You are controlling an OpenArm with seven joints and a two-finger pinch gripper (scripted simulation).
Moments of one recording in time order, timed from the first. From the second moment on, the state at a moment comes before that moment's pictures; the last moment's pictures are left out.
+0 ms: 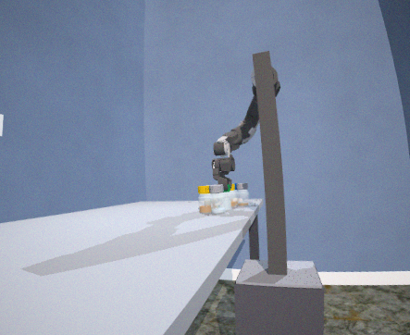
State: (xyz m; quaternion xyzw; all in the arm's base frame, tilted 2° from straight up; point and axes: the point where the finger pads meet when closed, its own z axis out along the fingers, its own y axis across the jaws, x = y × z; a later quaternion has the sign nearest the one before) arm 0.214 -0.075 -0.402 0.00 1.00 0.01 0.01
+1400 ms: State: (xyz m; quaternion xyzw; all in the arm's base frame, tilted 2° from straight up) arm 0.209 -0.075 -0.361 -0.01 1.00 0.01 0.01
